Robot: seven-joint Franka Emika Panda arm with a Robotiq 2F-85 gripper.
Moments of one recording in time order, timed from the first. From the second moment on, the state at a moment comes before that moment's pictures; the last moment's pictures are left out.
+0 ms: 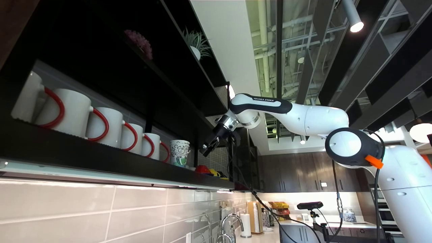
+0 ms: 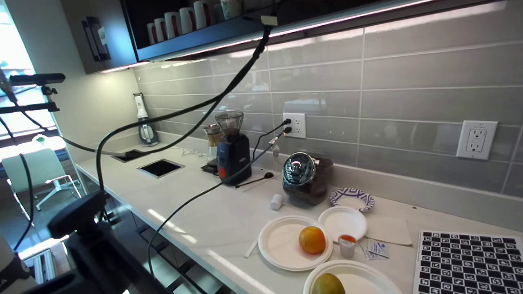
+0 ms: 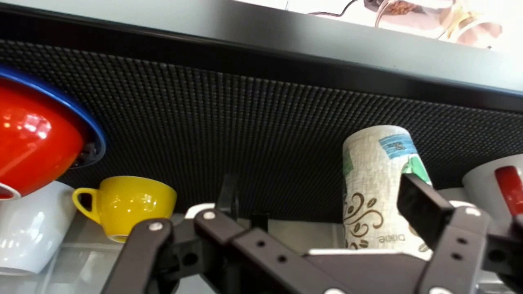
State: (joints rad) arm -0.19 0.09 -0.17 -1.12 0.37 1.82 -0.58
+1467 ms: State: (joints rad) arm -0.16 -0.01 -0.11 -1.46 0.62 2.02 -1.02
